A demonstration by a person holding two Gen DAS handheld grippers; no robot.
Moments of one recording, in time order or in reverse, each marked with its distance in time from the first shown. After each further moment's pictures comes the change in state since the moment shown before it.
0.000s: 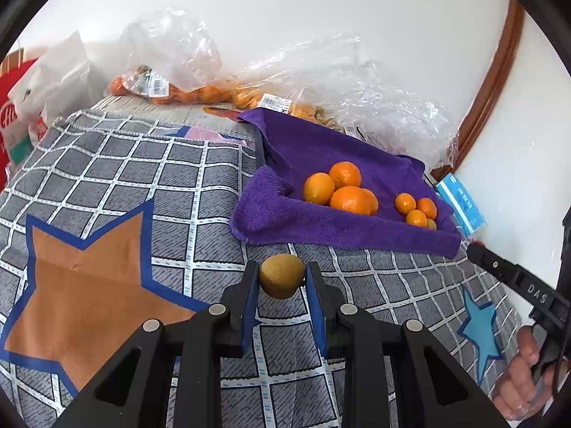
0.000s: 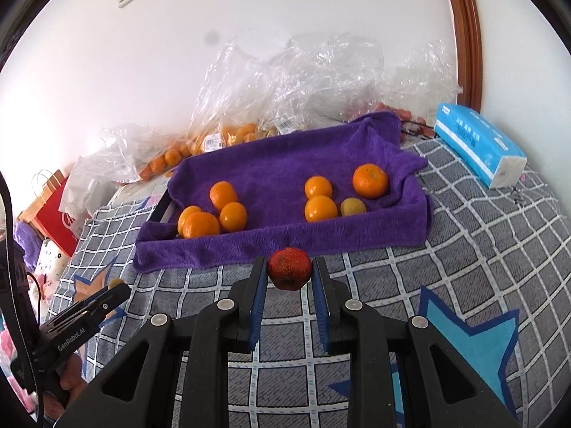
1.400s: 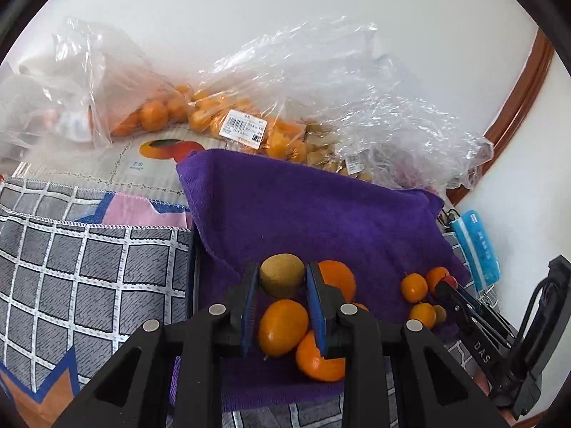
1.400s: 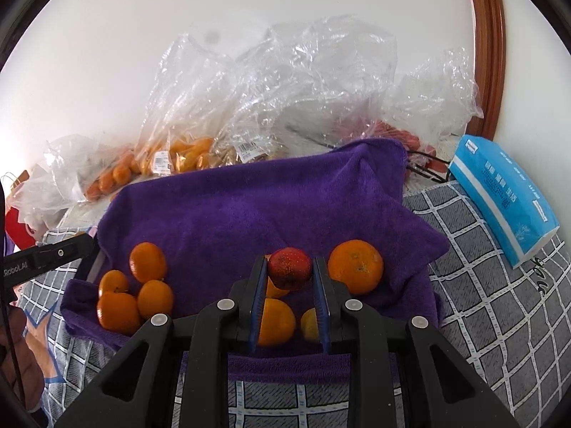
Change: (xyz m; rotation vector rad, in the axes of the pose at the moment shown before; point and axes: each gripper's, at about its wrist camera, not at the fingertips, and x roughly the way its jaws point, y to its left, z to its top) left arm 0.097 -0.040 0.112 0.000 0.104 0.013; right arm 0.100 -0.032 0.070 -0.042 0.021 -0.086
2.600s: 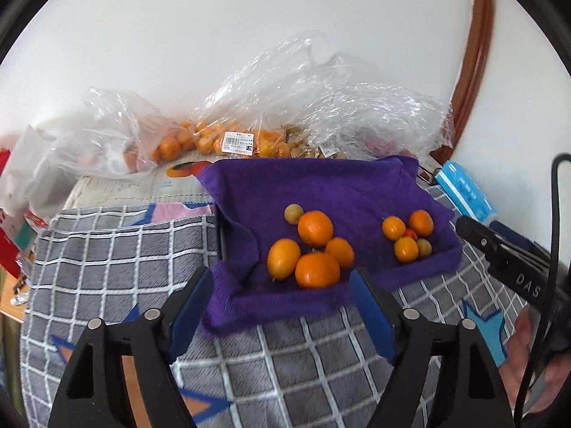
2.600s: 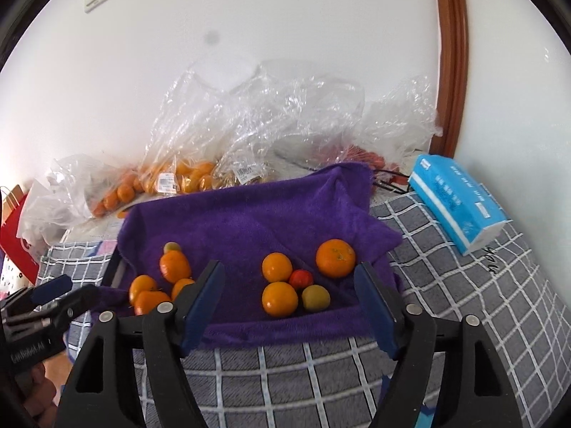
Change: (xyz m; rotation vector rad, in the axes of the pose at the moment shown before) left arm -0.091 -0.018 -0.053 0.236 -0.075 0.087; right arm -0.089 0.023 -0.001 0.035 -0.068 -0.095
